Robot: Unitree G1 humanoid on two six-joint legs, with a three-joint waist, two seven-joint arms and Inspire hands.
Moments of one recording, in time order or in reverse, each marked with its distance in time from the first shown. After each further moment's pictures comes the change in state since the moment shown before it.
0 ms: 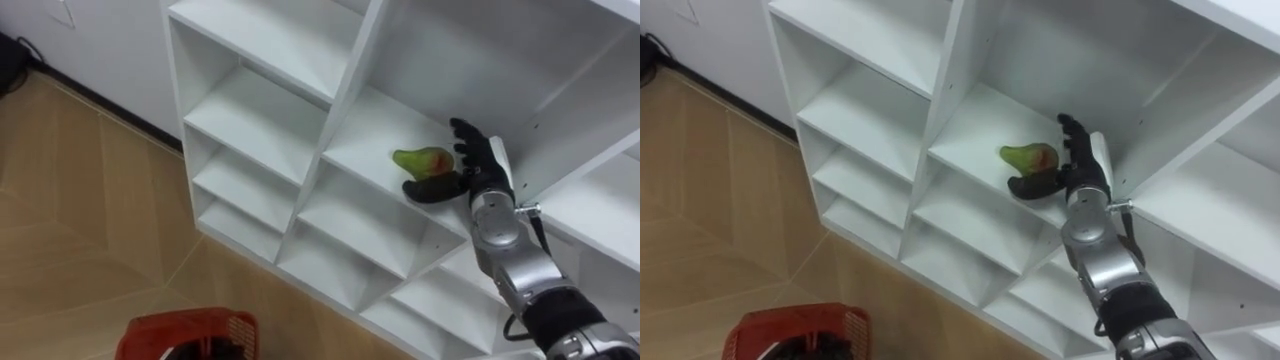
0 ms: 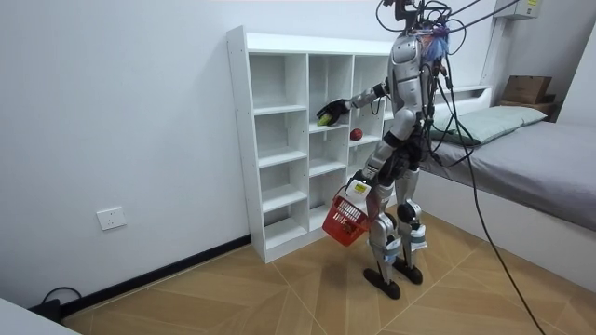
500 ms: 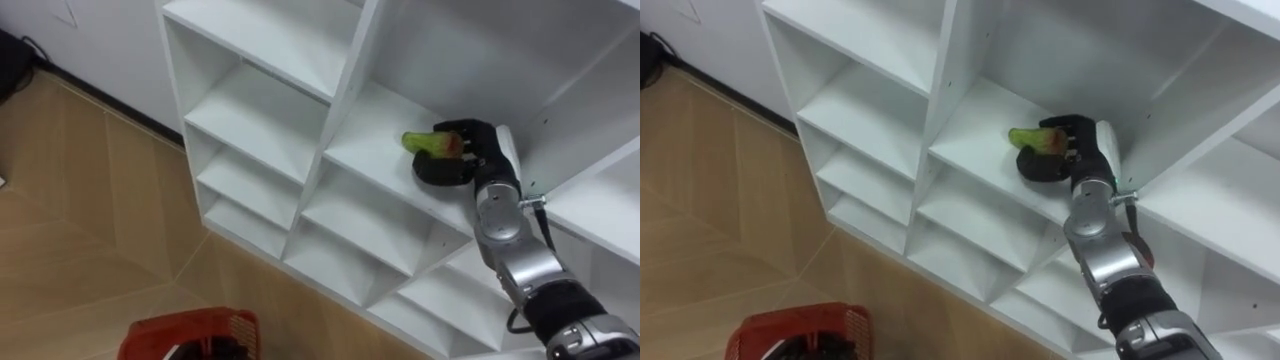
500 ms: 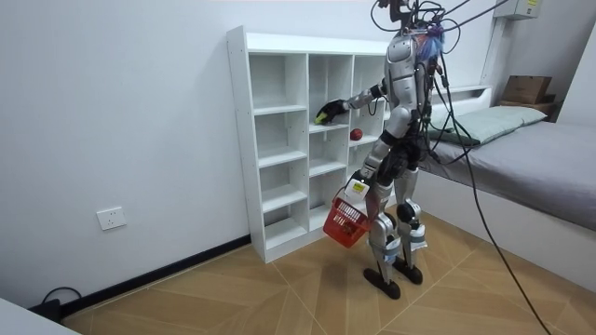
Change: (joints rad) left arm -0.037 -0.012 -0.009 0.047 0.068 0.000 -0.005; right arm -0.027 -0.002 -0.018 0.033 -0.035 -0.021 0.005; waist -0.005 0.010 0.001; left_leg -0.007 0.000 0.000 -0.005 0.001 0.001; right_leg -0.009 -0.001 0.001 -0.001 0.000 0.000
